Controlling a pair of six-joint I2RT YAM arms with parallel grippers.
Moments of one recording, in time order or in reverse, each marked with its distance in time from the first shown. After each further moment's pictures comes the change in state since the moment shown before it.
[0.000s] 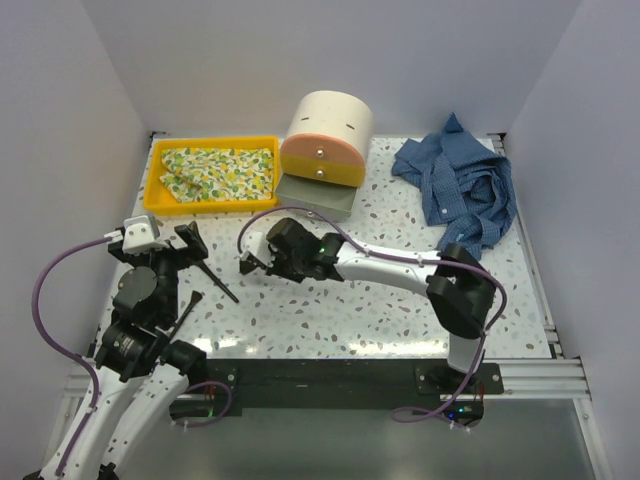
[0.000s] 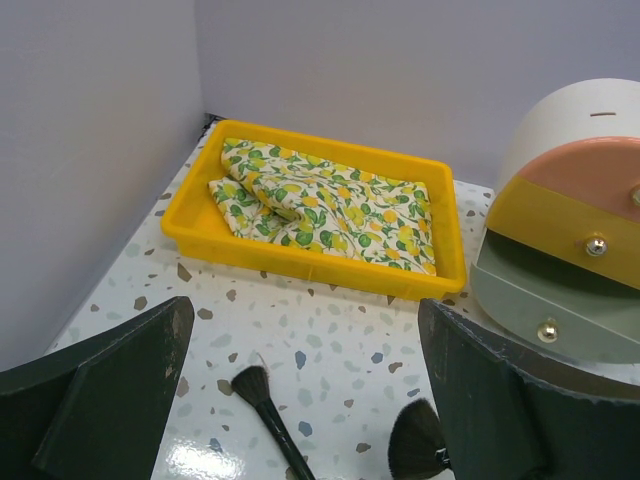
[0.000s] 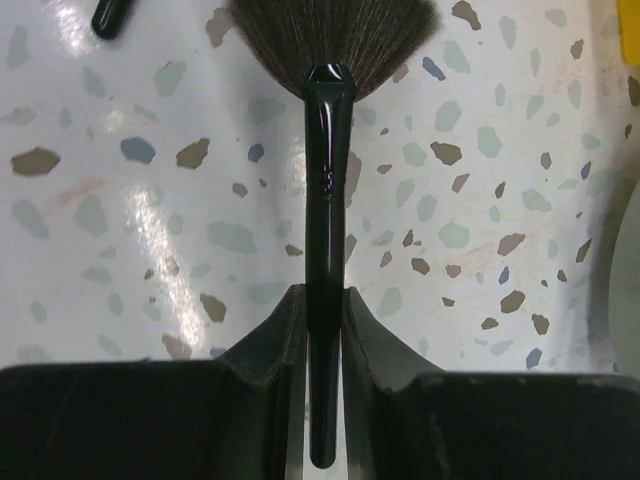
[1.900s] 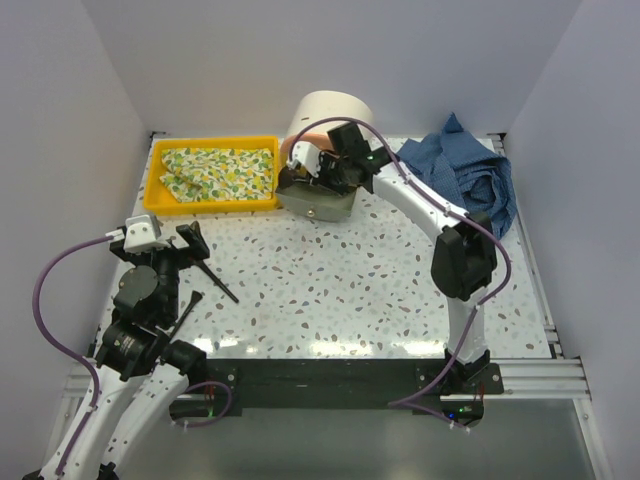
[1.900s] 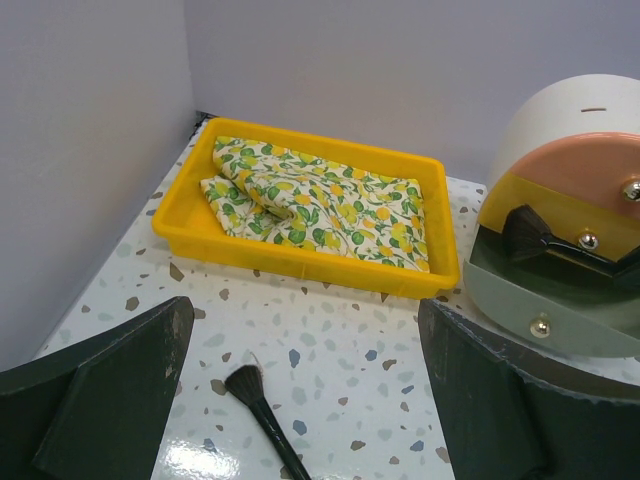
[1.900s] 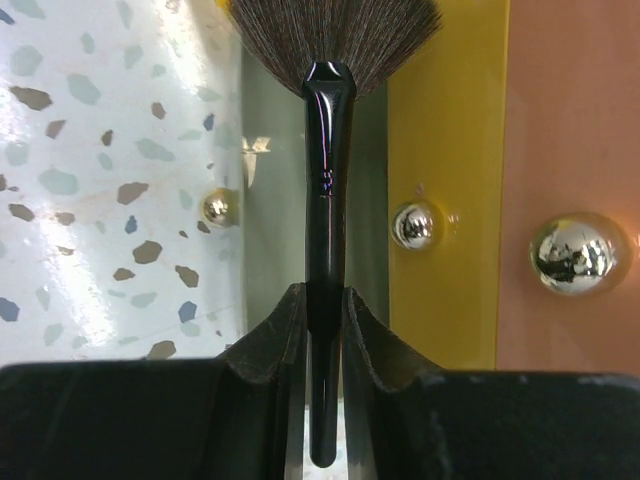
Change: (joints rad) left arm 0.000 0.006 0.000 0.001 0.018 -0.006; right arm -0.492 0.154 0.479 -0.268 -0.295 -0.432
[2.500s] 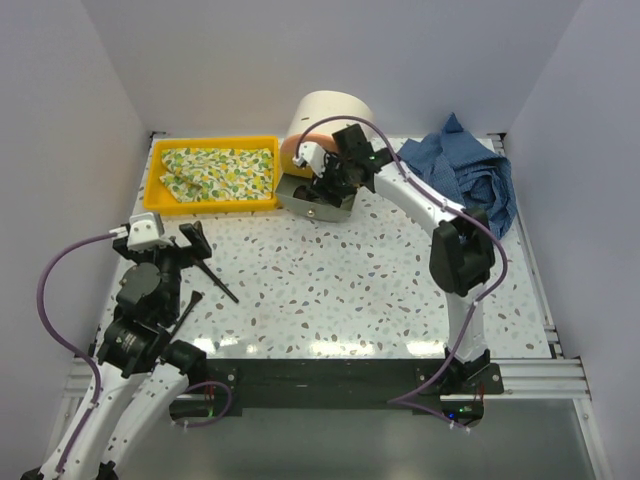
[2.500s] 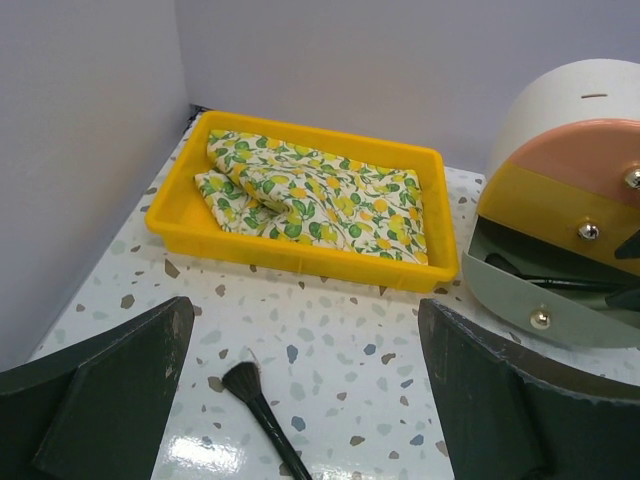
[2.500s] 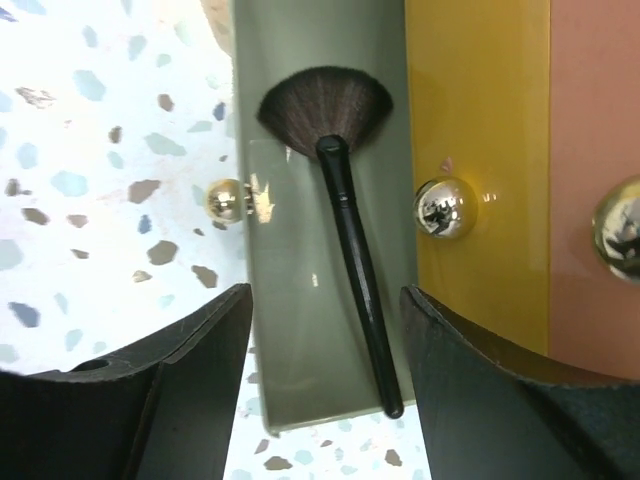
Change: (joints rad) left arm 0.000 0.018 0.000 0.001 0.009 0.000; right arm -0.037 0.041 -0.017 0.015 -0.043 0.074
